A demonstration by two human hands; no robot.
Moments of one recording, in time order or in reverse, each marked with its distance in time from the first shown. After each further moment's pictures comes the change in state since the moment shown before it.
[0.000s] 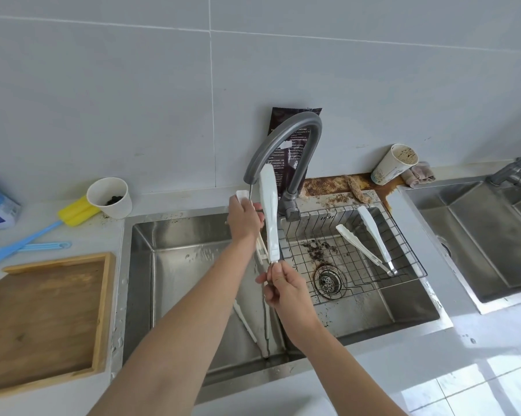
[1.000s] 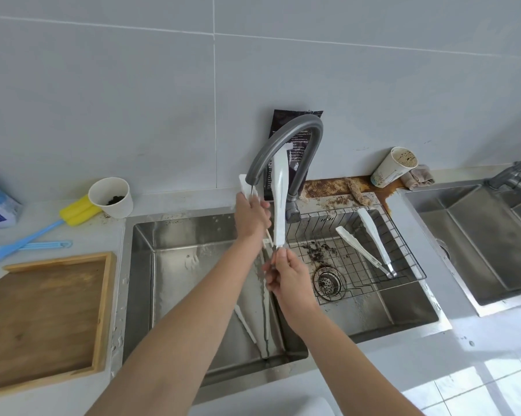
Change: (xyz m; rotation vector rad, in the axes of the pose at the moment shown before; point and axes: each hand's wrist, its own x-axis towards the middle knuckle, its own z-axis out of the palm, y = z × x) left_hand -0.008 0.009 0.009 -0.019 -0.069 0.003; right_hand 0.009 -0.029 0.013 0.052 0.107 0.052
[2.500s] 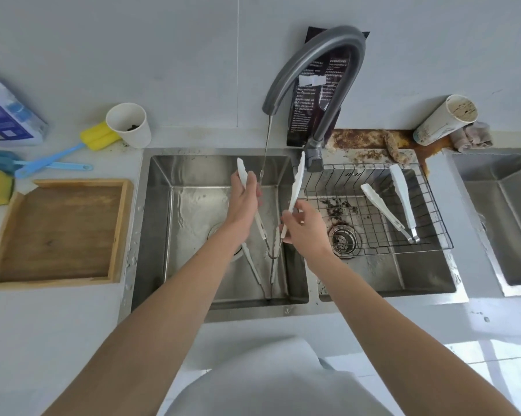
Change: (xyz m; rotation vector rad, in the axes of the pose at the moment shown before) left_hand -0.032 -0.084 -0.052 -0.036 -0.023 -0.064; right_hand 0.031 0.026 -0.040 -0.639 -0.035 -0.010
